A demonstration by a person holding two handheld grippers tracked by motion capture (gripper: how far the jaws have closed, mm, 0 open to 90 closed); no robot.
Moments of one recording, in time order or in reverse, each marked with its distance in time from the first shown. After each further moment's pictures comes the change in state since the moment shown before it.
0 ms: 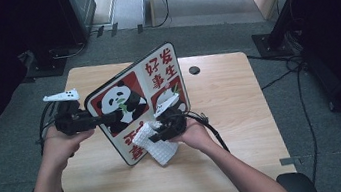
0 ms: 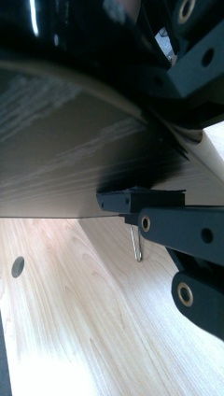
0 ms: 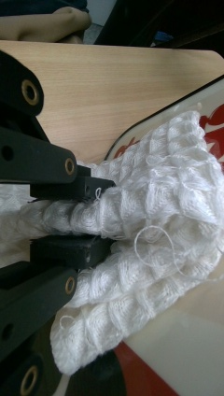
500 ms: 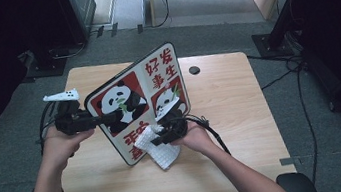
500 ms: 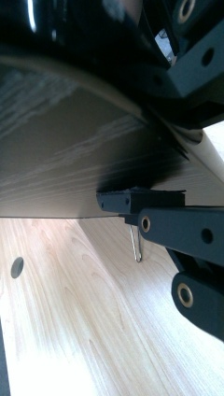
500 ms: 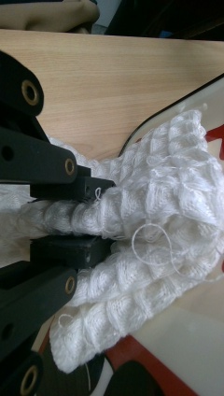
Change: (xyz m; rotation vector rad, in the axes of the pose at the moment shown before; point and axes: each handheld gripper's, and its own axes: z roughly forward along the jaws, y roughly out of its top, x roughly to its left) left arm 0.001 0.000 0.000 0.003 -0.005 -0.004; right arm -0.003 -0.012 0.009 0.021 0.004 0.020
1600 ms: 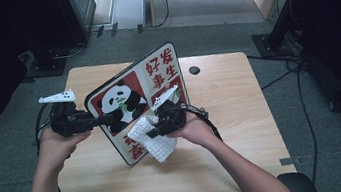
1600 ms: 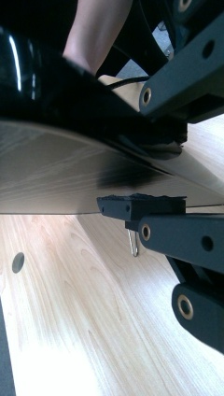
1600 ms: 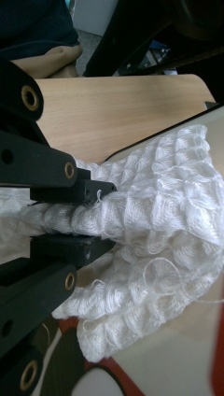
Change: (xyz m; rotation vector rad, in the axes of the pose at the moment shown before) left arm -0.003 -0.002 -0.010 -0.004 0.021 0.017; right arm 0.022 0.039 -0.038 -0.027 0.001 -0.012
